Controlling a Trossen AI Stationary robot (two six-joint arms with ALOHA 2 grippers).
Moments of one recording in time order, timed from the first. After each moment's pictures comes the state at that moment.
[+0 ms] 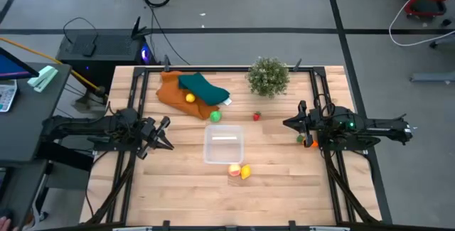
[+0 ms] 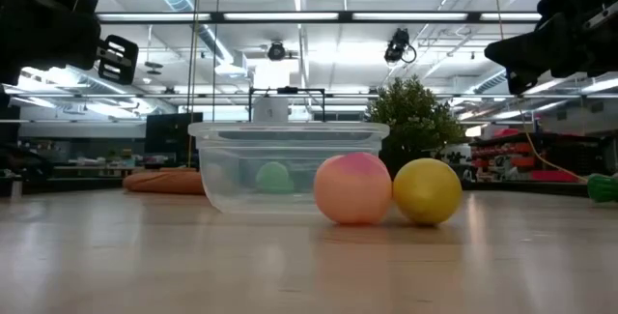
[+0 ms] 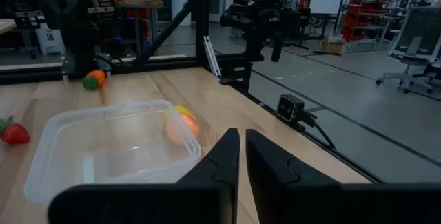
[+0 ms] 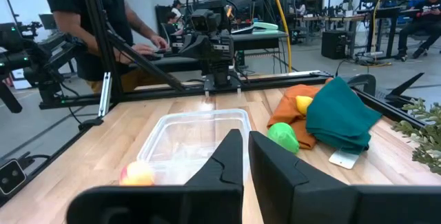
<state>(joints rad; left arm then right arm) 0.04 0.21 0.01 0.16 0.53 -0.04 -0.05 0.00 0.02 0.01 -0.05 0.09</state>
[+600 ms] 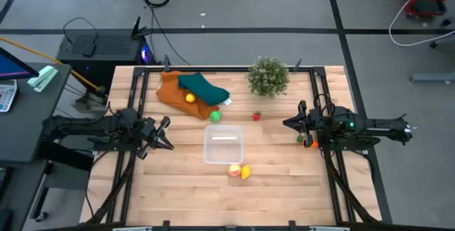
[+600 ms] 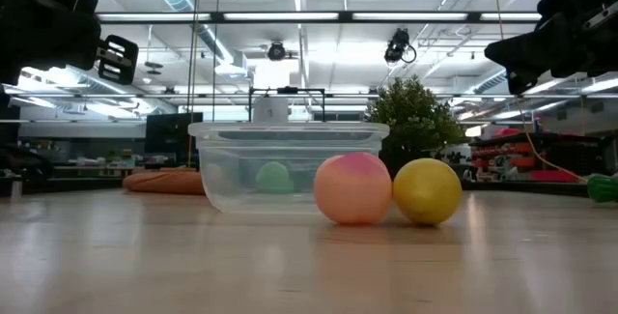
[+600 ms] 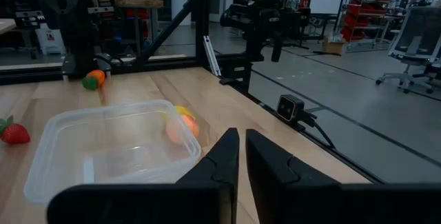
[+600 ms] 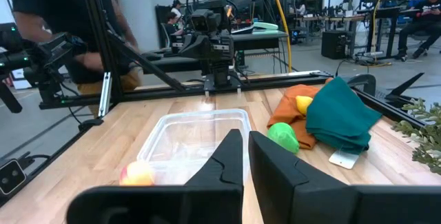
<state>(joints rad) 0.04 0.21 0.01 0.16 0.53 -0.04 -0.05 0.00 0.02 0.01 -0.05 0.09</state>
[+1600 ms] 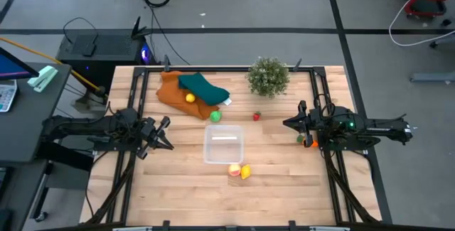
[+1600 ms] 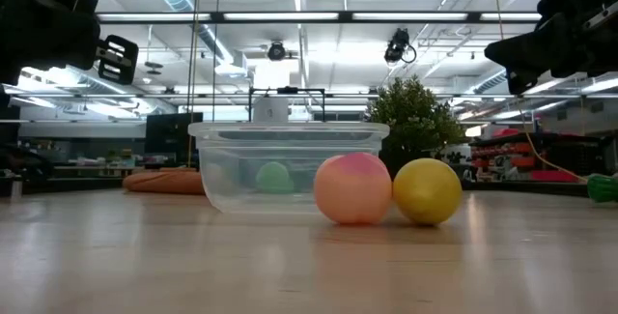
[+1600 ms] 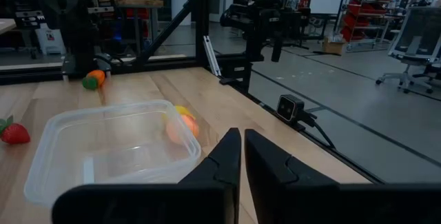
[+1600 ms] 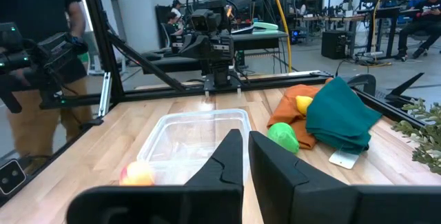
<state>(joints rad) 0.04 0.21 0.01 0.16 0.53 -0.04 -0.05 0.00 0.02 0.01 -0.05 0.09</state>
